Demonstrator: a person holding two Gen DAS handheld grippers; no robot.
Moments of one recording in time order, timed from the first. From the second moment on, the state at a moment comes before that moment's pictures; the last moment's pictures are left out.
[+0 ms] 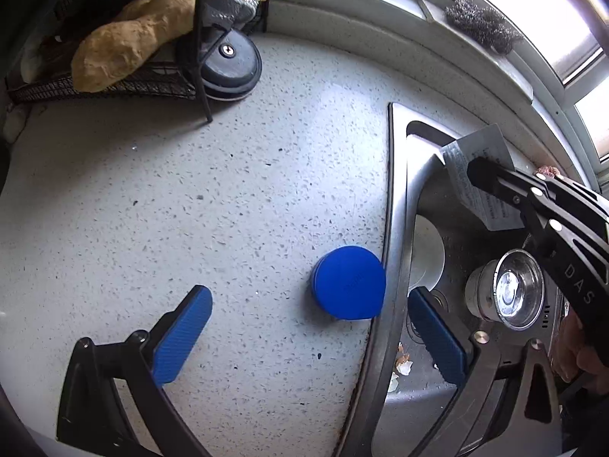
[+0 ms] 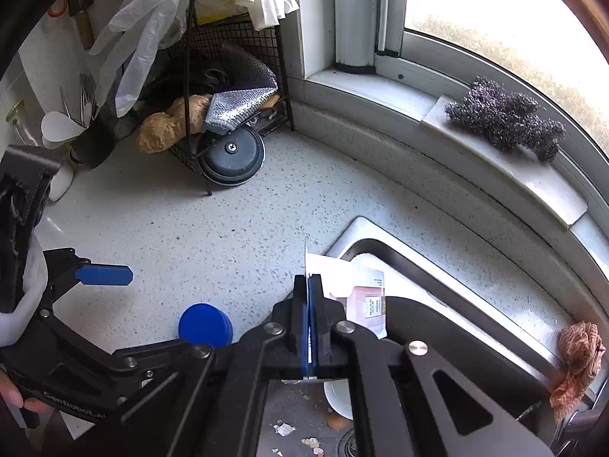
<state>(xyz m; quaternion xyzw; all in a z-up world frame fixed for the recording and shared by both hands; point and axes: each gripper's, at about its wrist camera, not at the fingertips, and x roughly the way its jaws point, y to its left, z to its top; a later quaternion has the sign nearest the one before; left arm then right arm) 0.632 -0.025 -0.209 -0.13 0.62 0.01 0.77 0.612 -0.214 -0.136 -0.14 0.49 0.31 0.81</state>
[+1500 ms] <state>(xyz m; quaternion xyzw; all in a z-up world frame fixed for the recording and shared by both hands) 0.439 0.081 -0.099 -0.18 0.50 0.20 0.82 0.489 -0.086 -0.079 -0.16 0.43 0.48 0.75</state>
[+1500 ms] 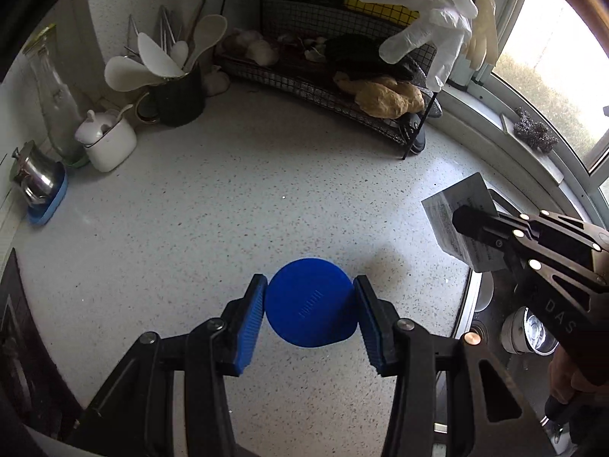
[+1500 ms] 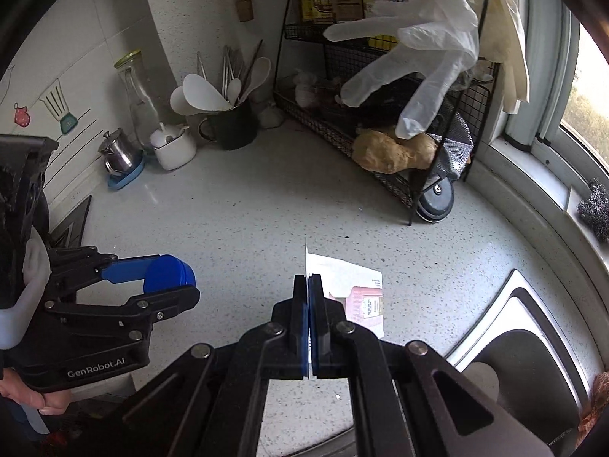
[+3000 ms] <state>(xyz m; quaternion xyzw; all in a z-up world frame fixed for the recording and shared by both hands) 0.041 -0.034 -0.222 -0.33 0.54 0.31 0.71 0.168 -0.105 -0.207 -0.27 0.51 0.56 0.59</state>
